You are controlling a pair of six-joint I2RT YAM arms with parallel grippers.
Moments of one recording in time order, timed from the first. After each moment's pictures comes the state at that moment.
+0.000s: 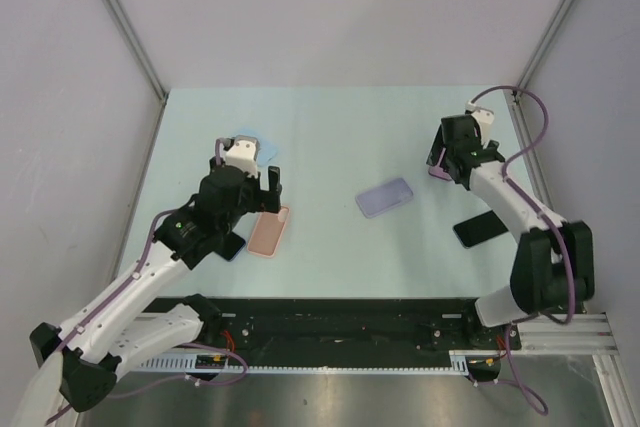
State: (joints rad) left arm -0.64 0.88 0.86 -0.43 -0.36 -0.22; right arm 0.22 1.42 1.07 -0.44 0.46 0.46
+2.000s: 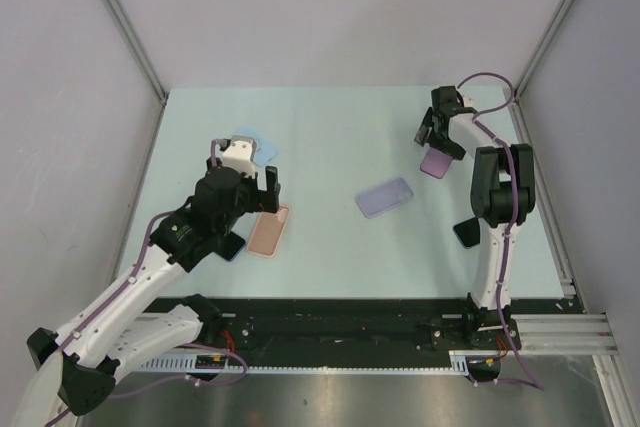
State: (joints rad) left arm -0.64 0.86 0.86 -0.44 -0.36 -0.22; right arm 0.10 2.17 1.68 -0.54 0.29 0.53
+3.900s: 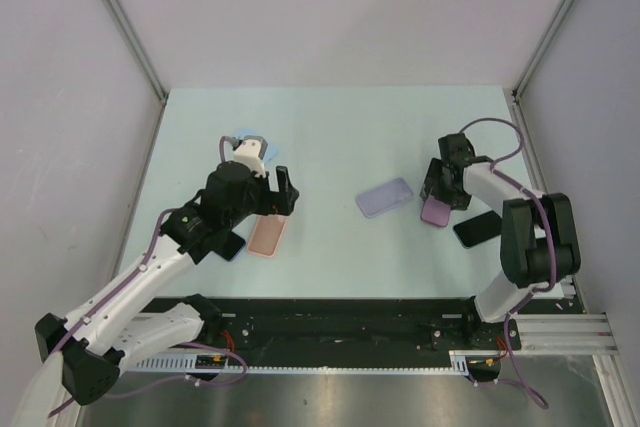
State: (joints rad) left arm -0.64 0.93 0.87 -0.44 -0.18 -0.37; right arm 0.13 1.70 1.07 -0.53 0.16 0.47
